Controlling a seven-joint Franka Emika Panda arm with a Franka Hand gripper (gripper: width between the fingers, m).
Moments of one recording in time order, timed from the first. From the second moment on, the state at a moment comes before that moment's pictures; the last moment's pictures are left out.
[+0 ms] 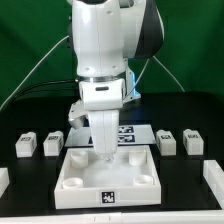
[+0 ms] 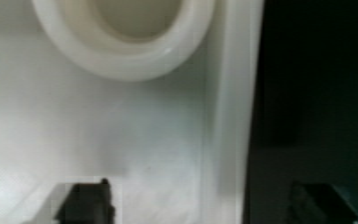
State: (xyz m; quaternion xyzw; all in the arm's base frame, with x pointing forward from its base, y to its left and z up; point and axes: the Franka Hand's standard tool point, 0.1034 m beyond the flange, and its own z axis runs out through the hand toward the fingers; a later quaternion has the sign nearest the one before) arm 0.438 -0.022 0.014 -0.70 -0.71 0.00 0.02
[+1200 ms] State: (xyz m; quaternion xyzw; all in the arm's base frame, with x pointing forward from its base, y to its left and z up) arm 0.438 -0.022 0.014 -0.70 -0.71 0.00 0.02
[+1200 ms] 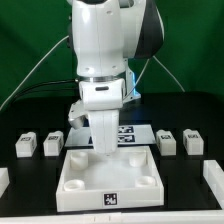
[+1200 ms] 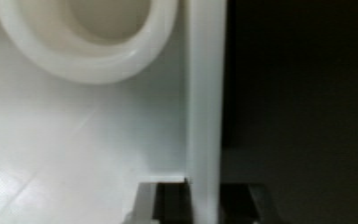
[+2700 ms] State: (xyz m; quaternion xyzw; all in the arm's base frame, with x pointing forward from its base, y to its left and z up) arm 0.495 0.068 0.015 -0.73 -0.68 0.02 0.02
